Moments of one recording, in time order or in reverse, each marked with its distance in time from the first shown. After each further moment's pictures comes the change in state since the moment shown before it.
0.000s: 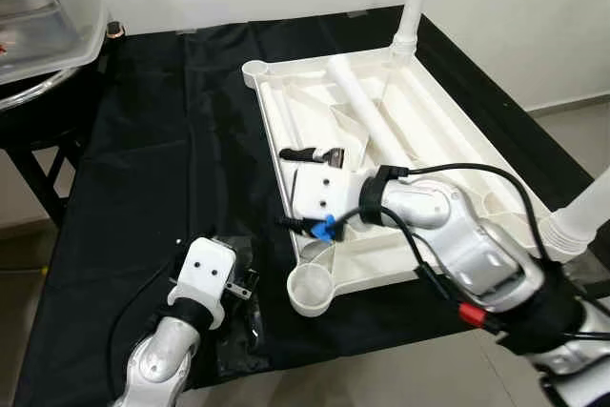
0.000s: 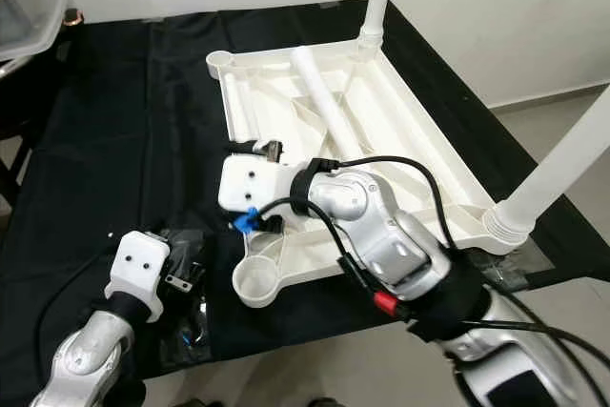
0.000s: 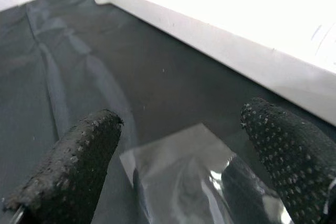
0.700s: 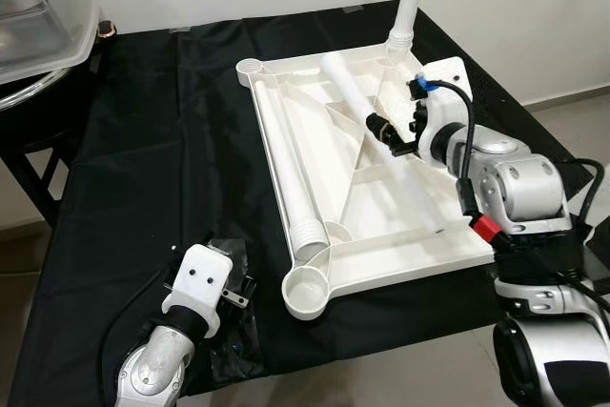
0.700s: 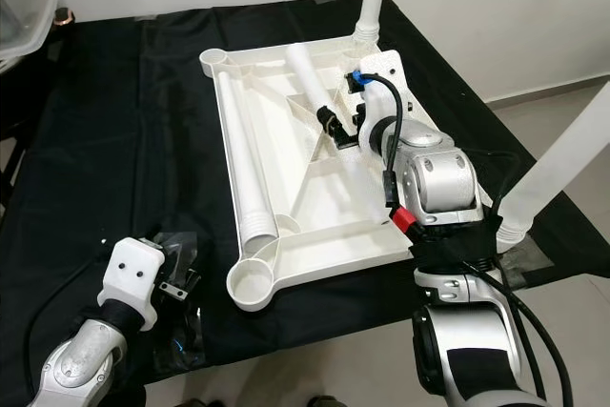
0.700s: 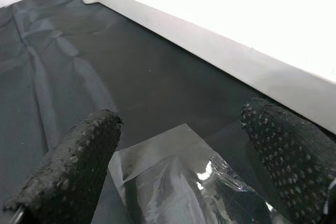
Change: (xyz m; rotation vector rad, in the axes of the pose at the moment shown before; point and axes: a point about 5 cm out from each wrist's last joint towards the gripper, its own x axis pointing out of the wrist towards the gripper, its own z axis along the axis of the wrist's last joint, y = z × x) left arm -0.014 0.000 0.004 0.010 0.006 -0.011; right arm -0.045 -0.074 -0.085 1.011 0.133 -0.809
